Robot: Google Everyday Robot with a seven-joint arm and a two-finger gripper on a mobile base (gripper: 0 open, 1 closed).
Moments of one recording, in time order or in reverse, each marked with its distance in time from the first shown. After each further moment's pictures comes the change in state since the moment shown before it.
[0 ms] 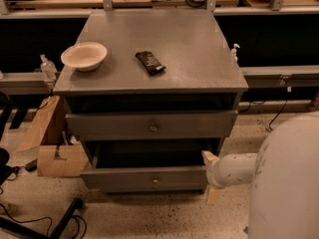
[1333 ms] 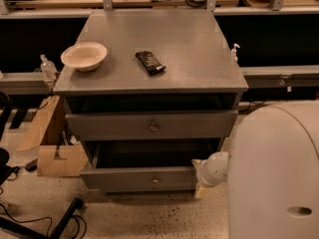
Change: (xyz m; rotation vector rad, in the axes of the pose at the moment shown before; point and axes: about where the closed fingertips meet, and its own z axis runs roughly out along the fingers) arm -0.022 0.004 0.042 -0.060 -0.023 -0.023
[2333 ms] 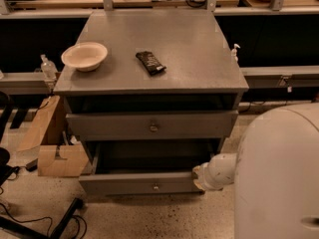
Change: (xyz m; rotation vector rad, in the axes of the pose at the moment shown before) arm 0.002 0.019 -0.009 -0.037 0.002 0.024
